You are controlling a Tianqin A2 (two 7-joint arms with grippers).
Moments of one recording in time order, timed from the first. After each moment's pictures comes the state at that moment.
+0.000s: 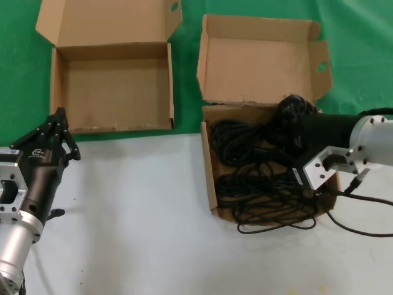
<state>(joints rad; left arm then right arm) -0.01 -0.30 1.61 -1.61 -1.78 0.02 -0.02 0.71 0.63 -2.09 1.53 1.00 -0.78 -0.43</state>
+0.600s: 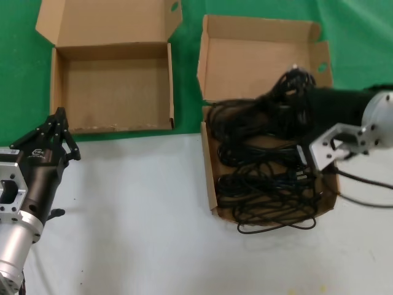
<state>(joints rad) -0.01 -0.30 1.61 -1.61 -1.78 0.02 -0.02 0.72 0.65 -2.04 1.66 0.97 -0.83 -0.33</state>
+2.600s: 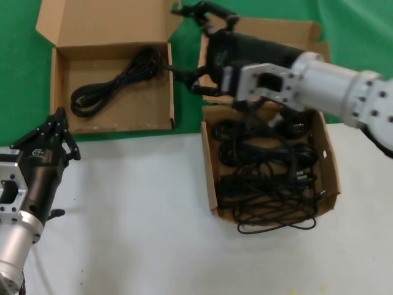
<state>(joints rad) -0.01 -0.30 1.61 -1.61 -1.78 0.02 -0.02 0.83 0.34 -2.03 1.45 1.25 -0.61 -0.28</state>
